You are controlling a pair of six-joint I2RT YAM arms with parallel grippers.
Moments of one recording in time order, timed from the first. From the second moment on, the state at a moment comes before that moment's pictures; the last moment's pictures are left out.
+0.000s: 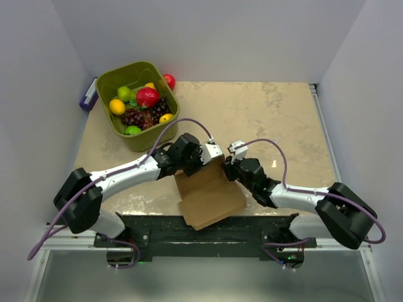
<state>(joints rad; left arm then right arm) -0.83 1.46 0.95 -0.31 0.07 0.34 0.77 1.28 0.37 0.54 0.18 0.21</state>
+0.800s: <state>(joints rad) -0.79 1.46 0.95 -0.26 0.18 0.30 0.98 1.34 0.41 0.51 0.74 0.32</state>
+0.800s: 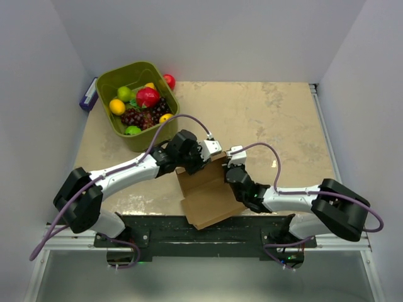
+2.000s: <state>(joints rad) -0.79 1.48 0.96 -0.33 0.17 0.29 1.04 1.24 0.40 0.35 0.84 0.47</state>
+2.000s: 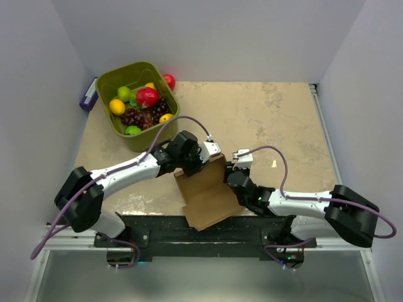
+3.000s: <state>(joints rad) -0.79 1.48 0.96 -0.35 0.13 0.29 0.99 1.39 0.42 0.41 0.68 0.46</state>
